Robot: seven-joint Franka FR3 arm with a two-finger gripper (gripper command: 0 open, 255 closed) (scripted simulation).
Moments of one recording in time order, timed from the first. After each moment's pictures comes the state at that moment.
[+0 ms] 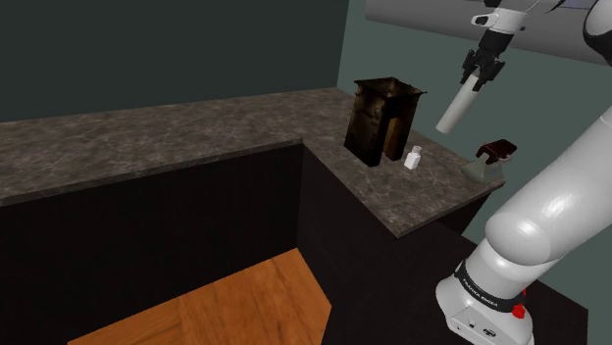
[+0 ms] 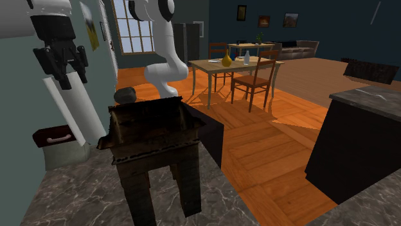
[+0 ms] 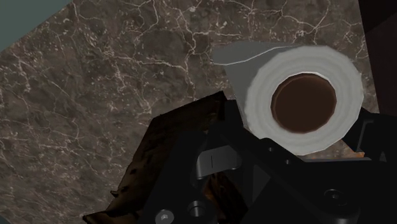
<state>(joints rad) -0.30 -0.09 -0.67 -1.75 0.02 1.72 -1.87</state>
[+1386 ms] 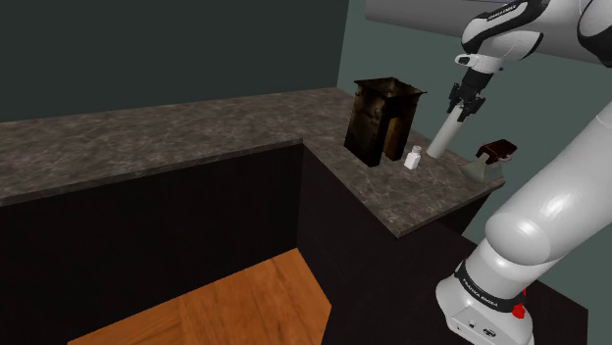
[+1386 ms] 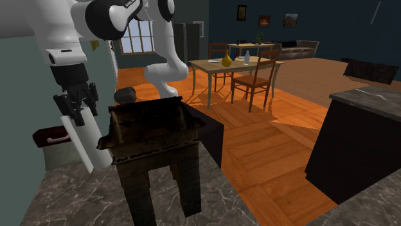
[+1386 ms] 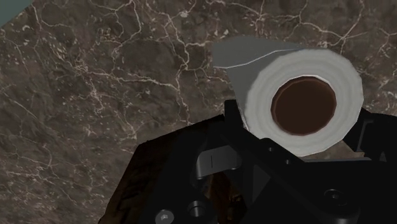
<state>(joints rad) -0.30 -0.07 -0.68 -2.02 0.03 2.00 -1.89</state>
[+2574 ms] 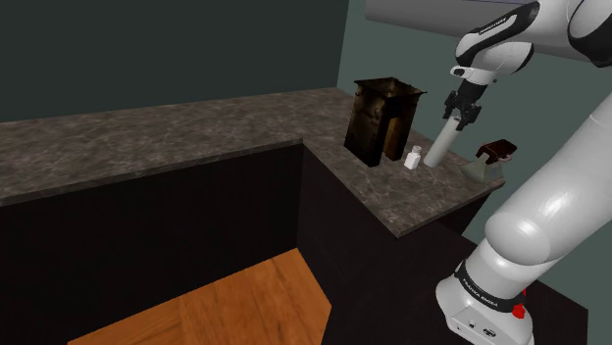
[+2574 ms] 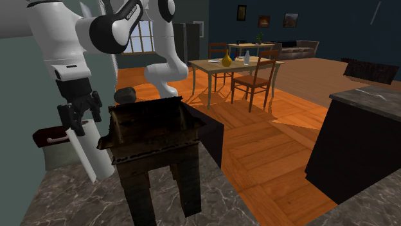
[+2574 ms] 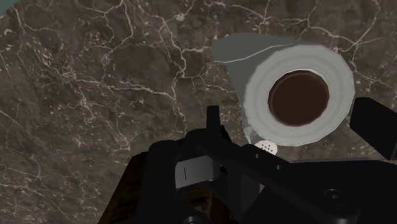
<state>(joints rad) -0.30 -0.03 -0.69 -2.08 0.06 2.09 -1.92</state>
